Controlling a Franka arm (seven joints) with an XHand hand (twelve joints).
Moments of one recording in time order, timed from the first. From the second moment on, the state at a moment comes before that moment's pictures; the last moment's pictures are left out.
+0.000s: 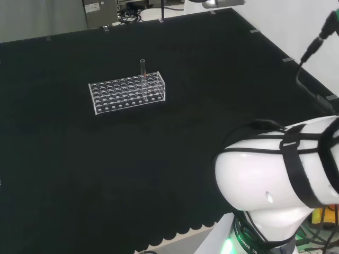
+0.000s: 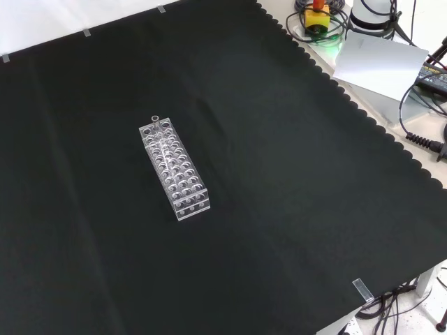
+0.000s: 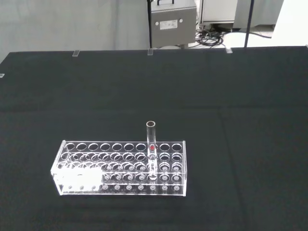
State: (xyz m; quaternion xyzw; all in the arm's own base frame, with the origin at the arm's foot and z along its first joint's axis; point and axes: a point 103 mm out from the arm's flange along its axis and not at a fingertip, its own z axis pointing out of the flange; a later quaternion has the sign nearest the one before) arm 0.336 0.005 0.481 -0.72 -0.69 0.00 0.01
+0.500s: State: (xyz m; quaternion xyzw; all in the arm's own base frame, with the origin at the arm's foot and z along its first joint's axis) arm 0.400 0.011 0.444 -0.71 -0.70 0.04 0.05
